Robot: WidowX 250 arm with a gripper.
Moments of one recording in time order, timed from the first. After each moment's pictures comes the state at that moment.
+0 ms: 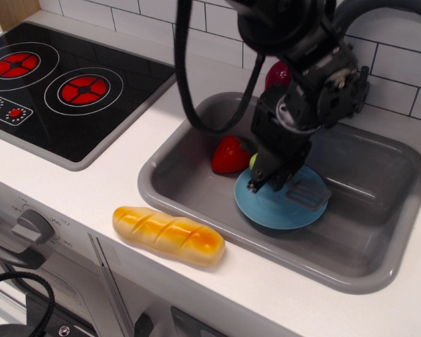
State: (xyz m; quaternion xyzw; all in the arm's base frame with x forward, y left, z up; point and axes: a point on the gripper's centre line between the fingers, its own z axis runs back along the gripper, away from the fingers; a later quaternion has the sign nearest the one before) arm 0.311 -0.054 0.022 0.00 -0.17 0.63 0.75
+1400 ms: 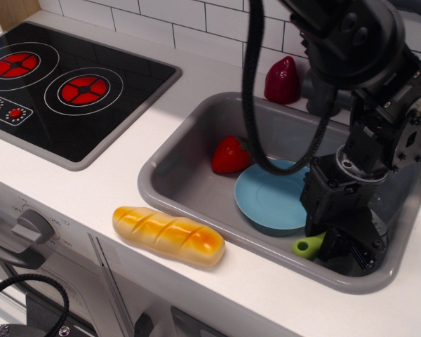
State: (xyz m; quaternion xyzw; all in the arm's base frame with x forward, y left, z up) arm 0.264 -0.118 0.000 0.03 -0.04 0.95 0.32
